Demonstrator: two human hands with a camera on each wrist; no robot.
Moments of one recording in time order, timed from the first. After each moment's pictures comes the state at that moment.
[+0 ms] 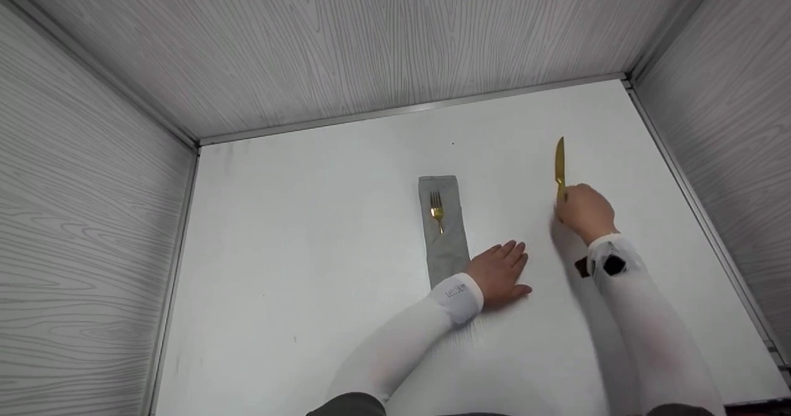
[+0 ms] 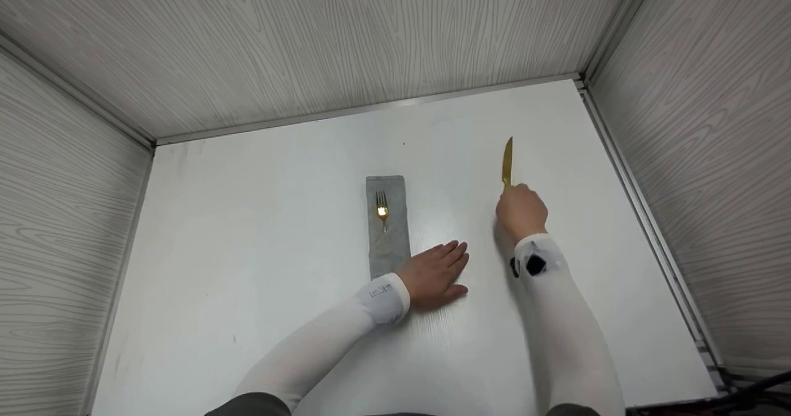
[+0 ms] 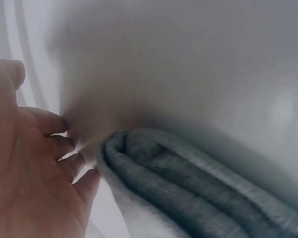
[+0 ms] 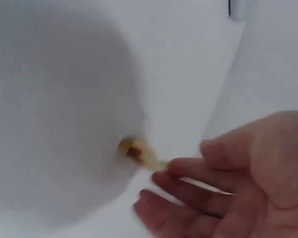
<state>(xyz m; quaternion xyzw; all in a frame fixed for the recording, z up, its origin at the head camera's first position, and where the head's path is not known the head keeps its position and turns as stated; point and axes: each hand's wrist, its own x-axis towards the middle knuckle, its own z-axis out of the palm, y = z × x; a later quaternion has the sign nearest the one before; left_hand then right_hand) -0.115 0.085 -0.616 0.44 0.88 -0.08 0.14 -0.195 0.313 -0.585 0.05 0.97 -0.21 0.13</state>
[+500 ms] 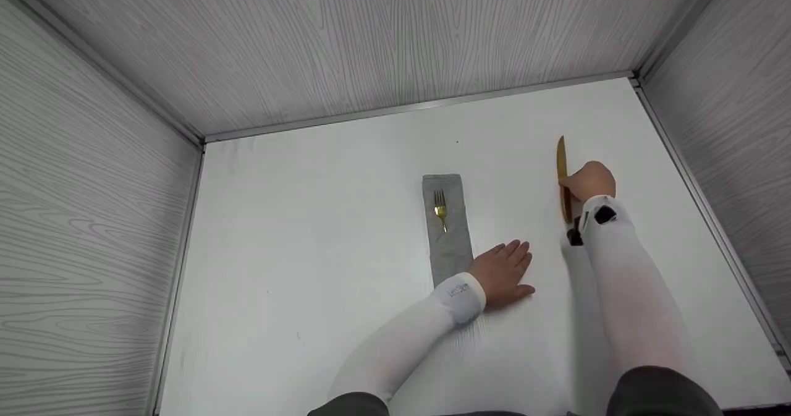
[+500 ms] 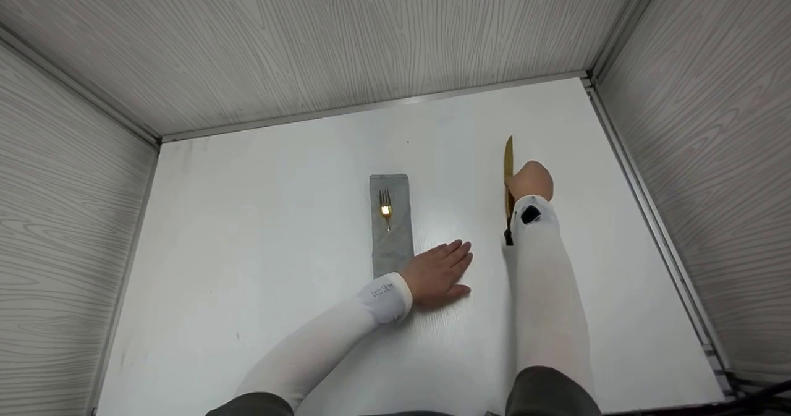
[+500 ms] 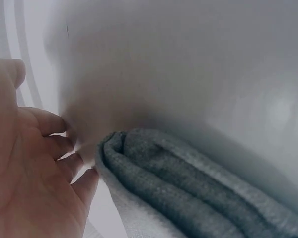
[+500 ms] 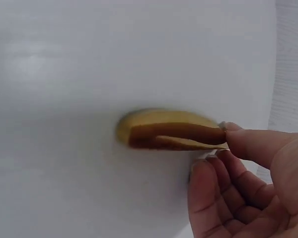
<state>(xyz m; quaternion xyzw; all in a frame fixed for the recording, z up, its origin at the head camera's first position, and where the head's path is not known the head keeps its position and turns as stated) -0.113 0.086 -0.618 0.44 0.88 -0.10 0.15 -0.248 0.338 -0.600 0.14 0.94 -0.30 0.12</state>
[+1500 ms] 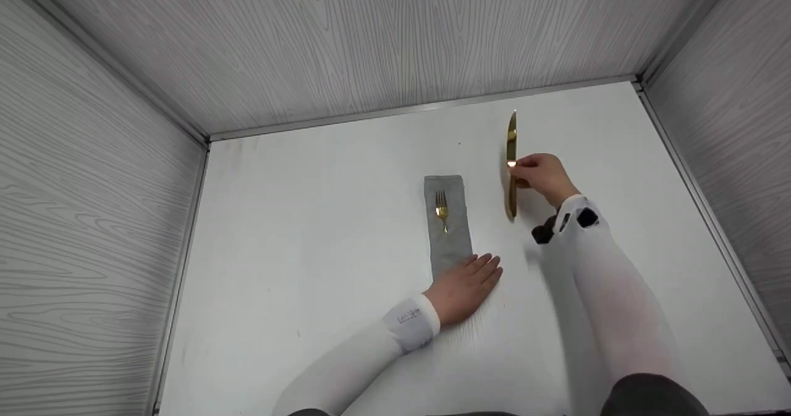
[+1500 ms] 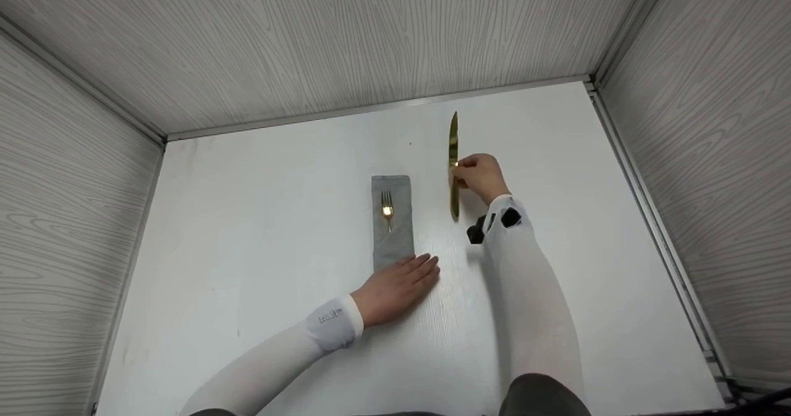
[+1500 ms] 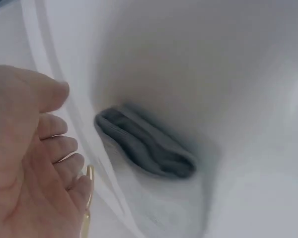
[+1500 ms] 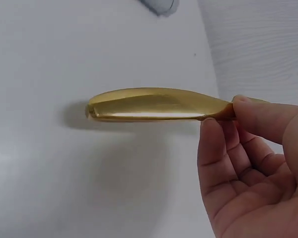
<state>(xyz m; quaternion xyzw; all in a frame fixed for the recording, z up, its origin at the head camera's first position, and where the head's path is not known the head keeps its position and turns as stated) -0.087 0.006 -0.602 0.48 0.86 -0.12 0.06 -0.273 0.248 -0.584 0.10 0.81 -0.55 0.18</state>
